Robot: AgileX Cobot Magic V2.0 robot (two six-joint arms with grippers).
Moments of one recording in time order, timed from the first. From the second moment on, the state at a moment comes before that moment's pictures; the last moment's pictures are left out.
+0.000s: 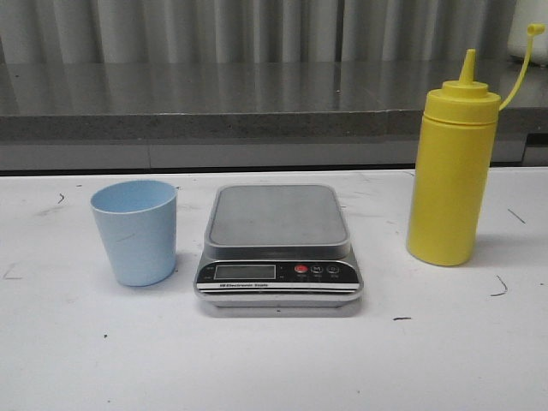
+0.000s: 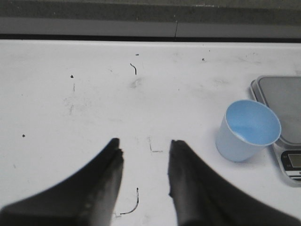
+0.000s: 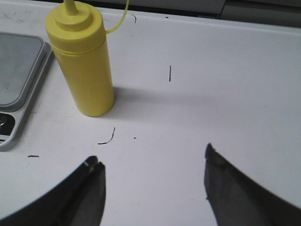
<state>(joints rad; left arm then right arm) -0.09 0.72 -0.66 -0.01 0.59 -0.05 0.03 0.63 -0.61 0.03 0.65 -0.03</state>
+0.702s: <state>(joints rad) -0.37 1.38 -1.06 -0.02 0.76 -0.04 0.03 0.63 -0.61 0.03 0.65 -0.03</state>
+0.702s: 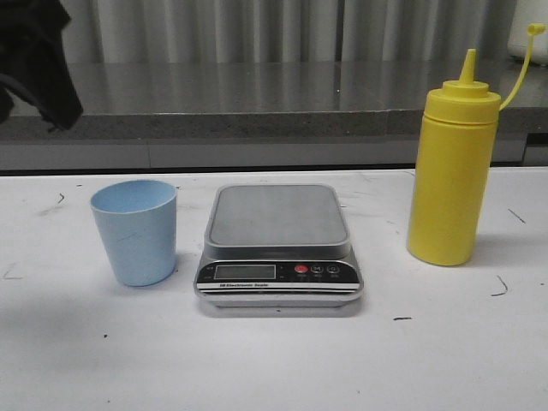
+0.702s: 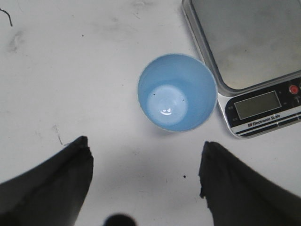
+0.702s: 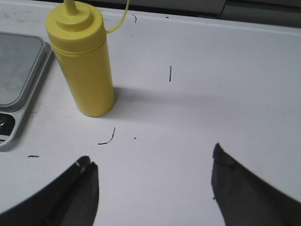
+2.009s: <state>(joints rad) -0.41 1.76 -1.38 -0.02 0.86 -0.04 0.03 0.63 -0.61 0.03 0.65 -0.03</state>
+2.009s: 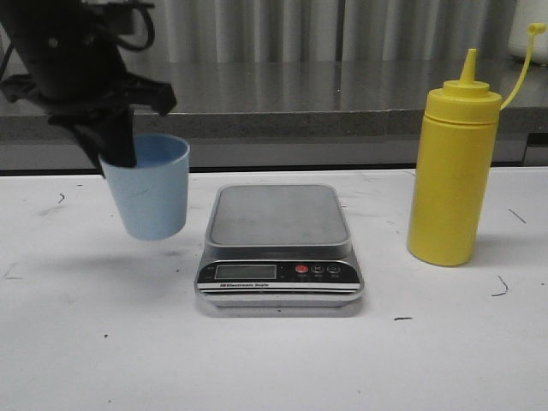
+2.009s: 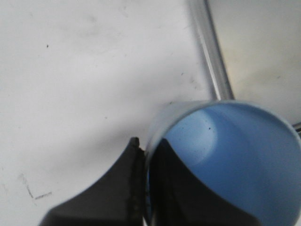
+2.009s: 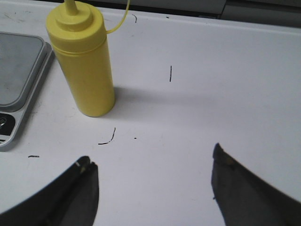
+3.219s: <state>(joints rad) -0.55 2.03 -1.76 -0.04 0.93 -0.04 0.03 0.63 -0.61 0.03 0.65 -0.03</state>
